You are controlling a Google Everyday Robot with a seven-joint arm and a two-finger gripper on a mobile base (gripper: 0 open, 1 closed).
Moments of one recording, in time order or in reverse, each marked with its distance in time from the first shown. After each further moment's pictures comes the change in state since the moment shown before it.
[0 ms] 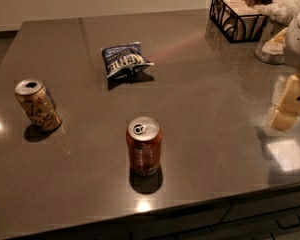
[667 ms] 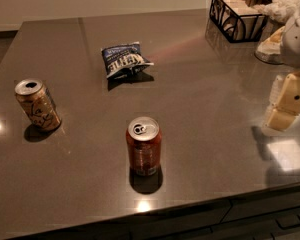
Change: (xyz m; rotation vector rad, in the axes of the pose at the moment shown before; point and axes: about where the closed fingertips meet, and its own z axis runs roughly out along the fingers) arm -0.008 0.003 0.000 -0.021 -0.019 -0.017
